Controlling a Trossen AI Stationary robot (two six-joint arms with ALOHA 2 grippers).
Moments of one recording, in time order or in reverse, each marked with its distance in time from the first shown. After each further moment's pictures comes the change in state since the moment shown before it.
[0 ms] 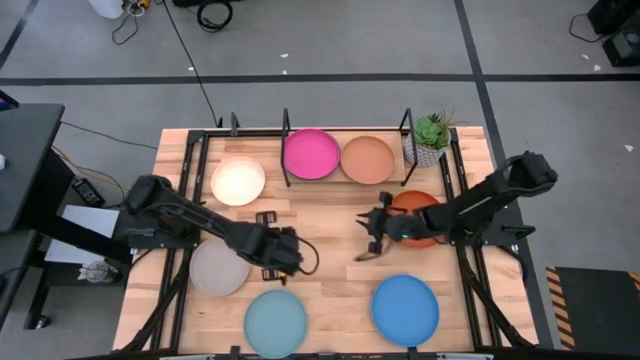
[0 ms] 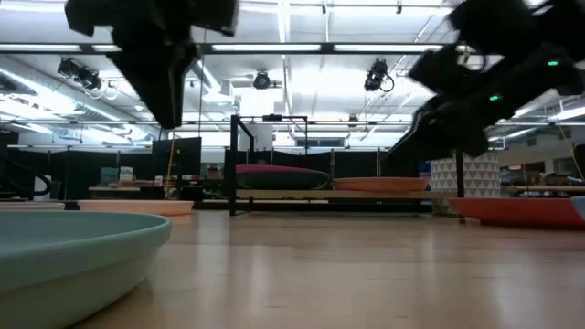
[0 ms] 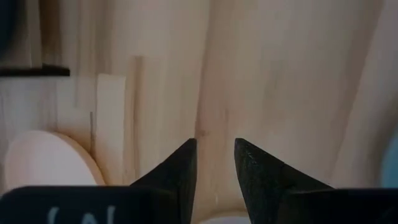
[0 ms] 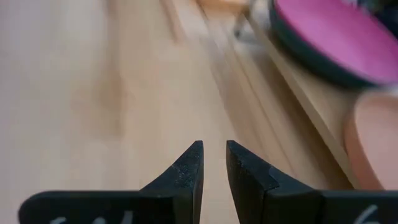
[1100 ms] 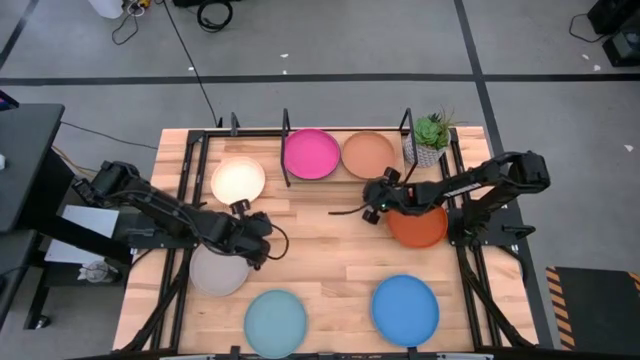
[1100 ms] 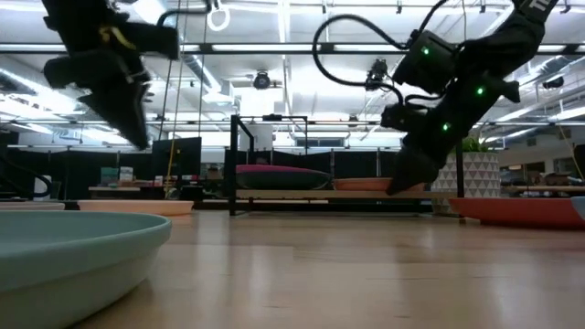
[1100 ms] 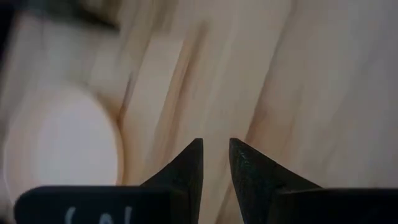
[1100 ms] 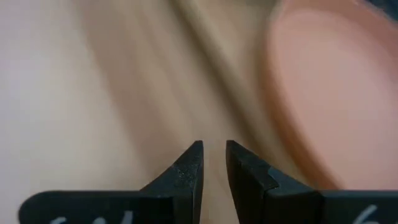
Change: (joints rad) left arm -0.014 -0.319 -0.434 0.246 -0.164 -0.103; right arm -0.303 0.033 0.115 -0.345 -0.039 0.068
